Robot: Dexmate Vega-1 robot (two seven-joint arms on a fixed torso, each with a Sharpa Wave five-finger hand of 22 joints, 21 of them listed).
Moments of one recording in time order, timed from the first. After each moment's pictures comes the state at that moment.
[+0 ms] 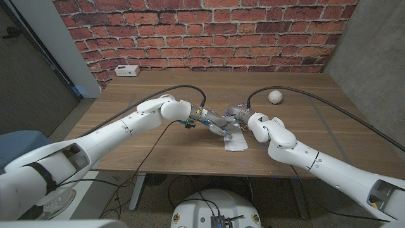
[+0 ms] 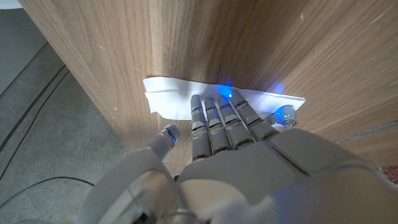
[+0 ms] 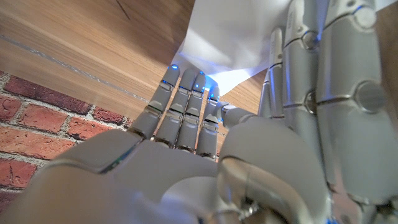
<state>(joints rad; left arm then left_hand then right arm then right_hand) 0.44 0.67 0.91 -1.58 0.52 -0.38 -0.65 0.20 0.15 0.82 0.11 0.17 0.51 0.04 0.18 0.18 0.45 0.01 0.20 0.19 0.40 -0.02 0.18 0.17 0.19 0.05 0.66 0.18 -0.72 -0.70 -0.89 -1.88 -0.82 -0.52 0.33 0.77 0.21 0.68 0.04 0.22 0.67 0.00 0.19 0.20 0.71 0.08 0.31 0.28 0.62 -0.06 0.41 0.48 0.45 0.01 0.70 0.18</state>
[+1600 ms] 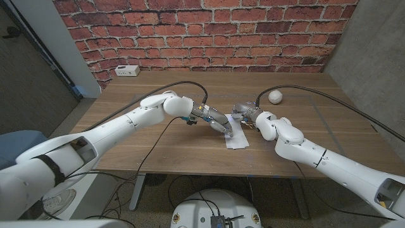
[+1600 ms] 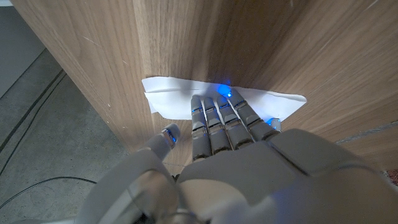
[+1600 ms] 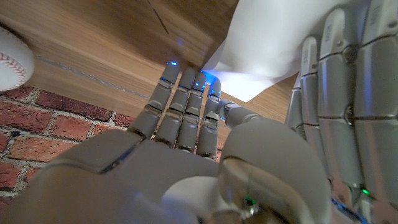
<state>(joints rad) 0.38 0.63 0.94 -1.49 0.49 -0.41 -0.67 0.20 0.15 0.84 0.11 0.17 0.50 0.05 0.18 0.18 0.45 0.01 0.20 0.19 0.40 -0.02 0.18 0.17 0.19 0.05 0.66 0.19 -0.72 -0.74 -0.84 -1.85 -0.72 -0.51 0.19 0.74 0.19 0.65 0.02 0.21 0.77 0.02 0.20 0.20 0.72 0.10 0.32 0.28 0.62 -0.05 0.37 0.46 0.47 0.02 0.79 0.19</state>
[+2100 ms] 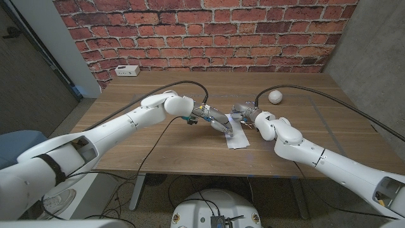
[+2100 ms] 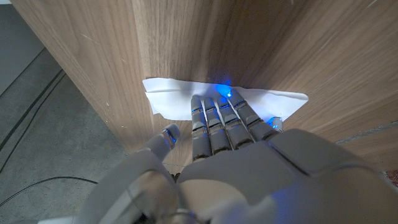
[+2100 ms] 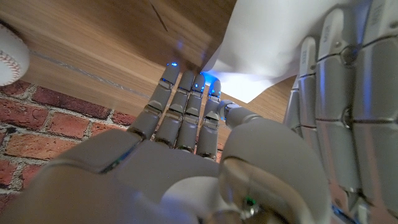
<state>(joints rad) 0.38 0.62 0.95 -1.50 0.49 -0.40 -0.67 0.19 0.14 0.84 0.11 0.17 0.51 0.05 0.18 0.18 0.45 0.01 0.20 0.19 0.40 -0.01 0.18 0.17 0.19 0.05 0.65 0.19 -0.71 -0.74 -0.86 -1.84 -0.72 -0.52 0.20 0.73 0.19 0.65 0.02 0.21 0.77 0.02 0.20 0.20 0.72 0.10 0.31 0.27 0.61 -0.05 0.37 0.47 0.46 0.03 0.79 0.19</state>
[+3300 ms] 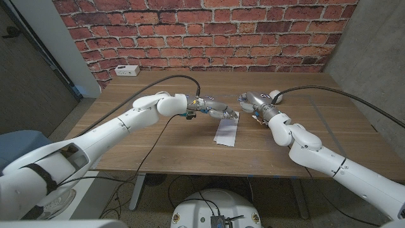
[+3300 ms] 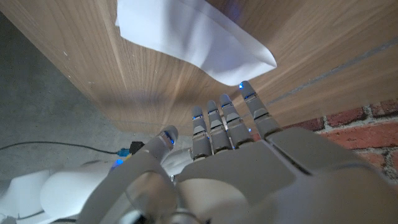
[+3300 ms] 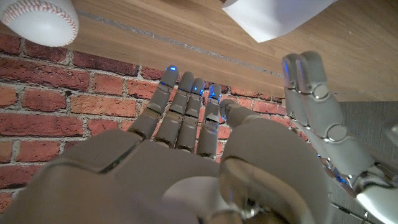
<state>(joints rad) 0.48 0.67 0.80 -1.58 0.49 -0.42 -0.35 0.15 0.12 0.81 0.10 0.17 0.36 -0.03 0.17 0.18 0.35 0.00 0.18 0.20 0.37 0.01 0.18 0.18 0.16 0.13 0.64 0.19 -0.91 -0.81 -0.64 -1.94 -0.58 -0.40 -0.19 0.72 0.19 0.63 0.00 0.21 0.68 -0.01 0.18 0.20 0.64 0.08 0.27 0.26 0.57 -0.04 0.35 0.46 0.40 0.05 0.78 0.18</state>
